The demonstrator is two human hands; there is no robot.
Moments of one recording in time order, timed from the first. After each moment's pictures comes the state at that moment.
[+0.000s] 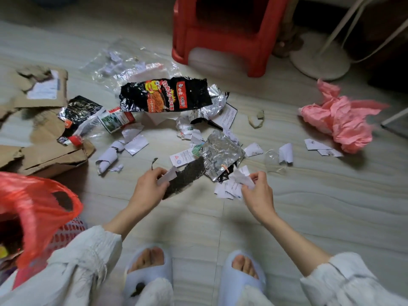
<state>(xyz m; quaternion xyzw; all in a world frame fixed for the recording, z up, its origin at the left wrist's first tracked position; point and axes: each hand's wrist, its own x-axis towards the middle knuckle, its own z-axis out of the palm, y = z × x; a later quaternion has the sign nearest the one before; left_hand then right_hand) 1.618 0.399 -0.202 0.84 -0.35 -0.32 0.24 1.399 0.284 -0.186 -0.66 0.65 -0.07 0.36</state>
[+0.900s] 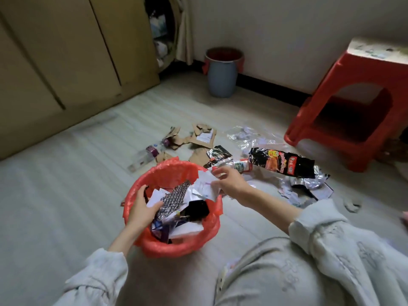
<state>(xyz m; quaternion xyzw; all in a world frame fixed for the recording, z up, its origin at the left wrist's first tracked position) 1.728 0.716 -0.062 0.89 -0.04 -0.15 0.44 1.651 0.493 0.001 -0.76 0.27 0.05 0.59</state>
